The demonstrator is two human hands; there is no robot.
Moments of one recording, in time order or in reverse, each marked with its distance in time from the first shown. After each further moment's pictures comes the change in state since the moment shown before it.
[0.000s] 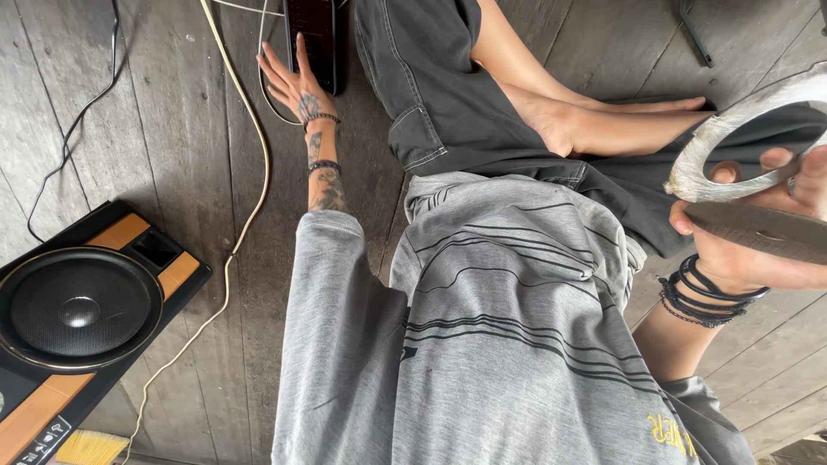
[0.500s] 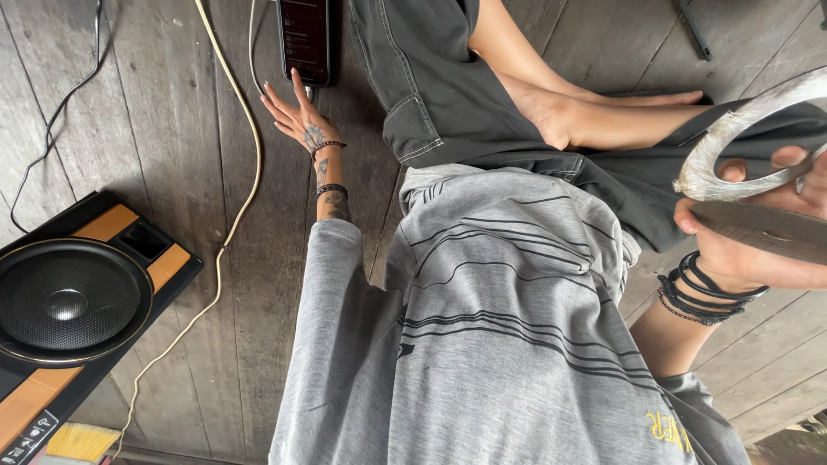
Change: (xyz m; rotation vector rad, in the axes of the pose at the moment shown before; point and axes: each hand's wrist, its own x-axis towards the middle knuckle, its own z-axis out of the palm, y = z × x) left_hand -0.072 -0.026 0.015 0.001 -0.003 -0.158; right_hand -0.009 -0.005 -0.001 -0.061 0.078 0.008
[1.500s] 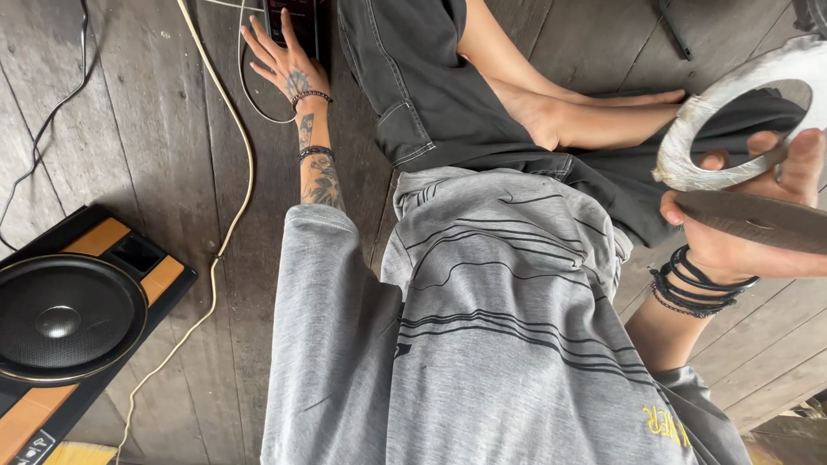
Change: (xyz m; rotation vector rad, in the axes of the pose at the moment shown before) left_hand 0.080 0.070 -0.020 -0.029 0.034 0.214; right_hand 0.018 -0.004 0.025 0.095 -0.060 -0.015
